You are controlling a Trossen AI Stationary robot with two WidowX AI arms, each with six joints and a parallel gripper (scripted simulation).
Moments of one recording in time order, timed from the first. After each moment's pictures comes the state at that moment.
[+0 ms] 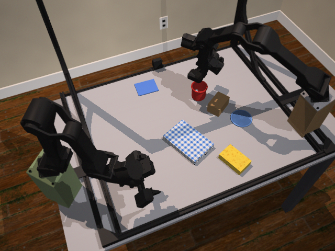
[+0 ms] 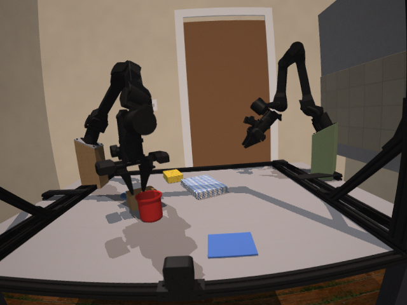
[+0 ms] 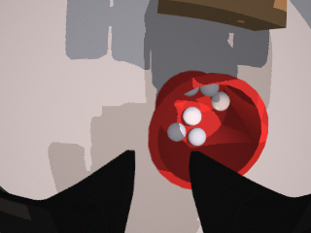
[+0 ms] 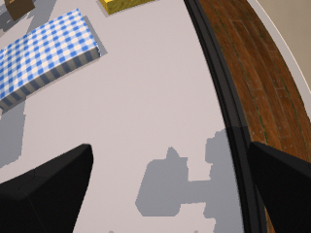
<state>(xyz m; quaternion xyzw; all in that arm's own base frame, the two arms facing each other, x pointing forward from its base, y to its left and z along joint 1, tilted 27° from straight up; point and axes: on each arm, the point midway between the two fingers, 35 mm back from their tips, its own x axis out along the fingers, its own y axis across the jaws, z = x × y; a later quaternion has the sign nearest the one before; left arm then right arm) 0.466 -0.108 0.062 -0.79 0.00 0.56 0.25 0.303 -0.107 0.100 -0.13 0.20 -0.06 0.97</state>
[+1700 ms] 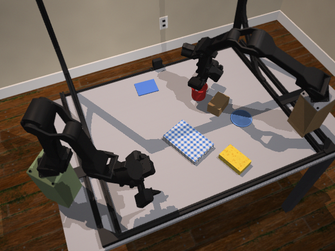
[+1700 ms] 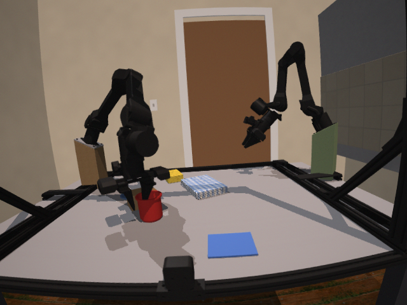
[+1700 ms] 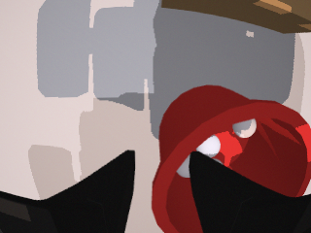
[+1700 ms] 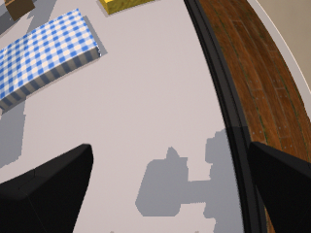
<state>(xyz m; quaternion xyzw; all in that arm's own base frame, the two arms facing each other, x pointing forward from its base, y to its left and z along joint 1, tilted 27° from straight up) 0.480 -0.096 0.019 -0.79 0.00 0.56 0.25 0.303 -0.107 0.100 -0.13 0.20 -0.06 0.97</state>
